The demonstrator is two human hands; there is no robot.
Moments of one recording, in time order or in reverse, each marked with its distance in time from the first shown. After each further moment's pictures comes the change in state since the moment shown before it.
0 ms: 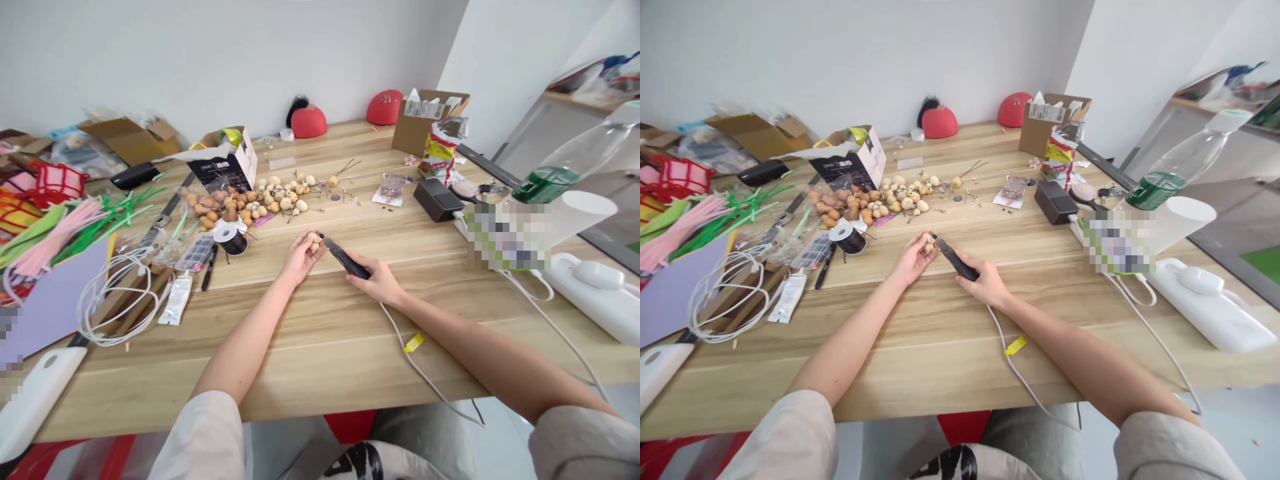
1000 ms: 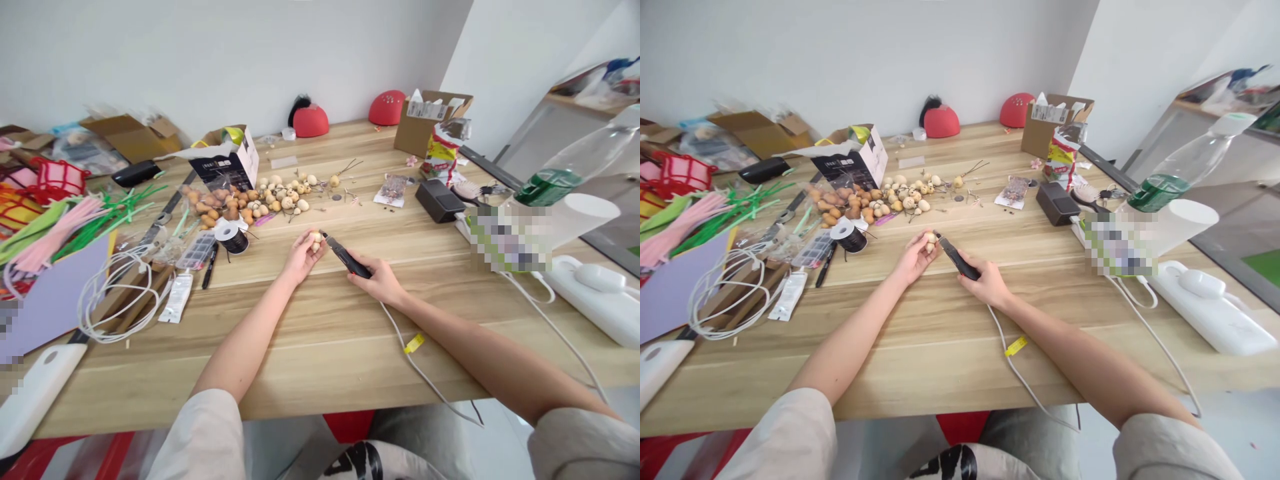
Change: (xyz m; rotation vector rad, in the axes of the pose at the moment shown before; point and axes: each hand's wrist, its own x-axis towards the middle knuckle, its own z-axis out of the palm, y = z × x) left_hand 0.001 0.000 -0.001 0.000 -0.006 -0.009; right_hand 0.000 -0.002 0.000 -0.020 0.023 0.029
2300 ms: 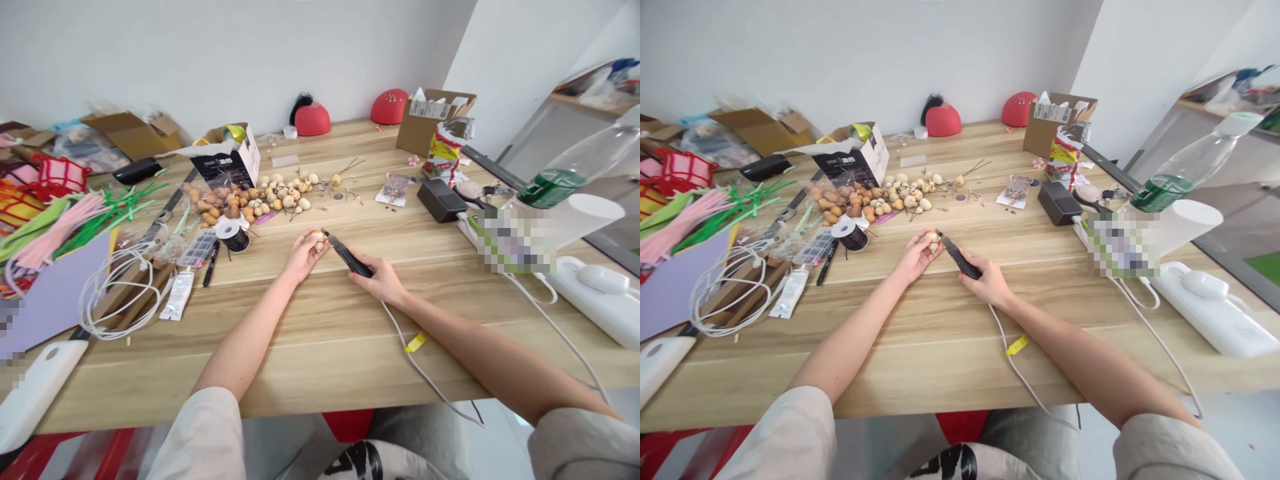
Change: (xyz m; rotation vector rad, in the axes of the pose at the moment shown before) left_hand -0.002 -0.001 0.001 0.002 -0.010 0.012; right_hand -0.001 -0.001 0.000 -0.006 -0.002 0.000
